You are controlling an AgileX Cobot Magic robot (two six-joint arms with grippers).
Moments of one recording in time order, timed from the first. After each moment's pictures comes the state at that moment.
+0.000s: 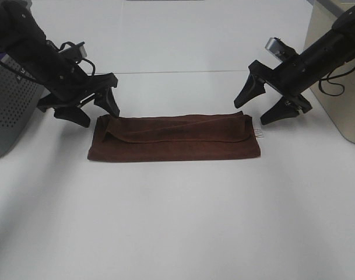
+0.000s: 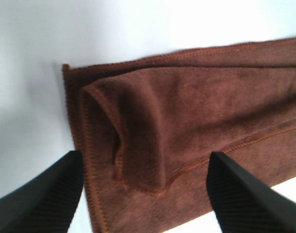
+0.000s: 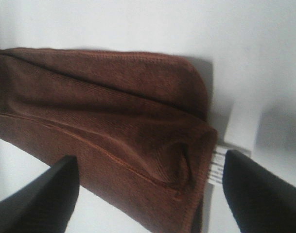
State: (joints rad) left arm -0.17 2.21 -1.60 -0.53 0.80 0.14; right arm -0.02 2.32 -1.71 0.69 1.05 -0.40
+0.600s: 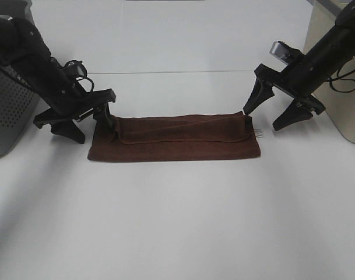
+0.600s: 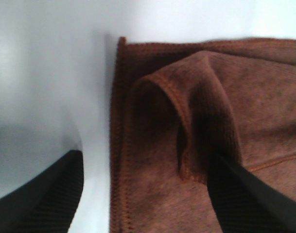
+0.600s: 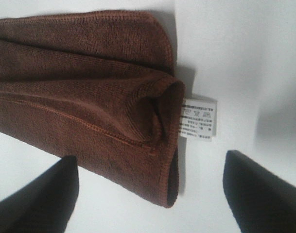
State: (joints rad) left arm -0.17 2.29 -1.60 -0.50 0.81 0.02; right arm -0.02 2.29 -1.71 0.58 1.12 -0.30
